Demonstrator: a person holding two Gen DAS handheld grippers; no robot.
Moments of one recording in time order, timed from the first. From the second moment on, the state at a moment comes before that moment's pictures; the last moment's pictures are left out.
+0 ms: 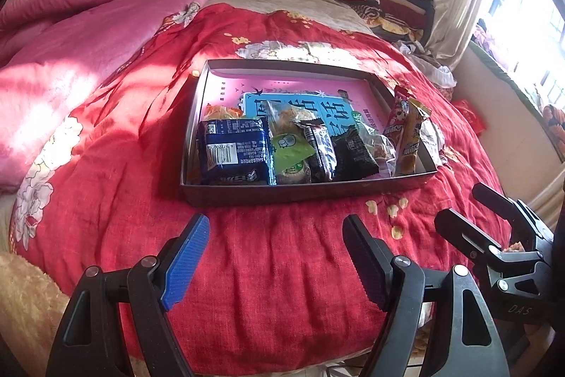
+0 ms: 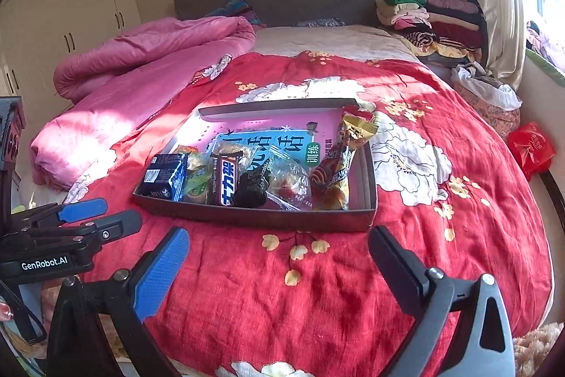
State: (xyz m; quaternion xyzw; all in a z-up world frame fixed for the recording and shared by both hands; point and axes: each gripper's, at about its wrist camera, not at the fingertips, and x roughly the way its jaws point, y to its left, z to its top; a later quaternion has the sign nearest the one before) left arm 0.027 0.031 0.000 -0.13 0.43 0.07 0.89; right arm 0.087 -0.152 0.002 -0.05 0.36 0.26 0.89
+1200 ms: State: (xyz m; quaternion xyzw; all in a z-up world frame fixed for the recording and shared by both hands) left arm 0.028 0.031 0.004 -0.12 0.42 0.07 0.90; right arm 0.089 -0.152 0.002 -0.05 0.35 0.25 0.90
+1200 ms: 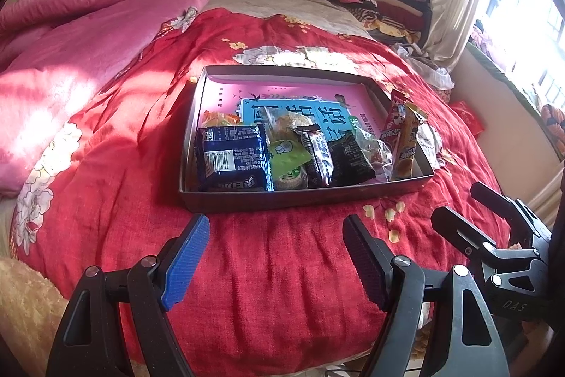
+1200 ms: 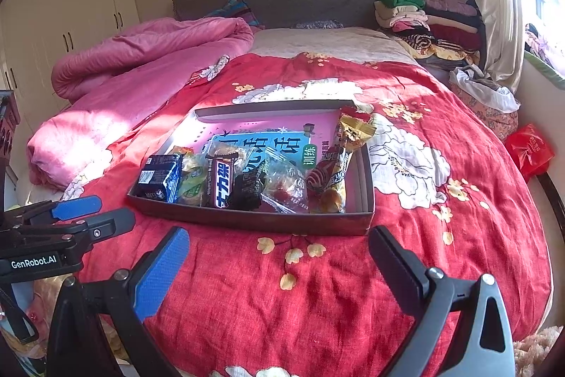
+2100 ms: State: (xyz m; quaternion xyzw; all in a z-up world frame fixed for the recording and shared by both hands) left arm 0.032 0.042 -0.003 -0.14 0.43 0.11 0.89; right arm 0.093 -0.154 0.000 -0.05 0.36 0.24 0.90
